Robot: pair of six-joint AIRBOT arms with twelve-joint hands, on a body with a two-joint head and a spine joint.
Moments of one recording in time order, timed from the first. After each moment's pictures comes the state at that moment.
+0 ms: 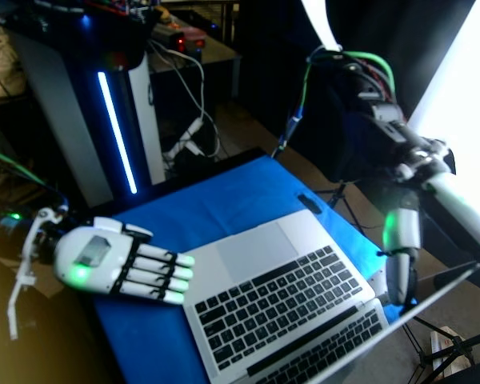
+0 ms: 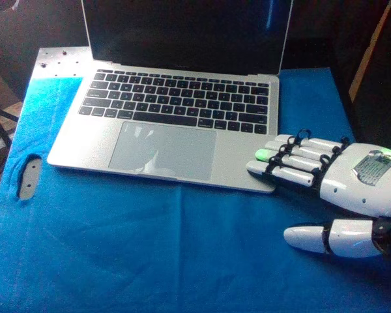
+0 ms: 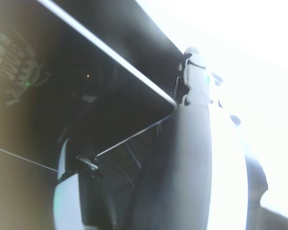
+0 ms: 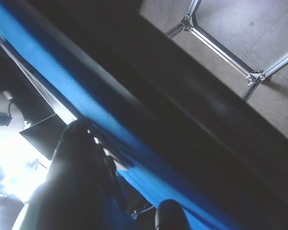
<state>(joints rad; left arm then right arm) 0.26 -1.53 2.04 -0.22 -0.23 0.97 -1.02 -1.10 1.17 -0.21 0.73 -0.81</state>
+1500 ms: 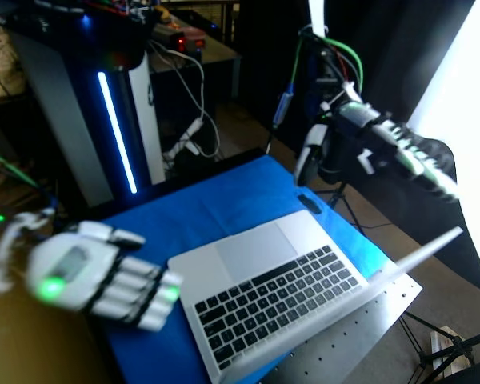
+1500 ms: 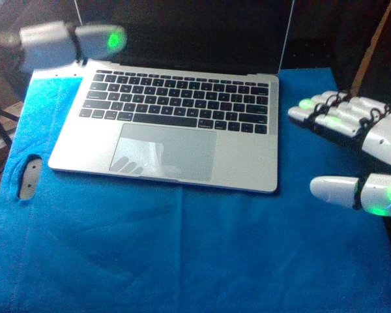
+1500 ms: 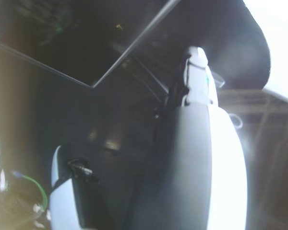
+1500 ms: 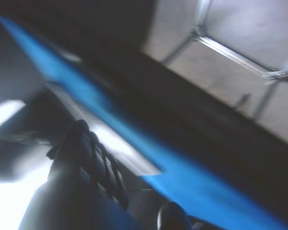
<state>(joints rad) 0.75 -1.04 1.33 -0.13 -1.06 0.71 -1.04 -0.99 1.11 0.02 0.87 -0.79</state>
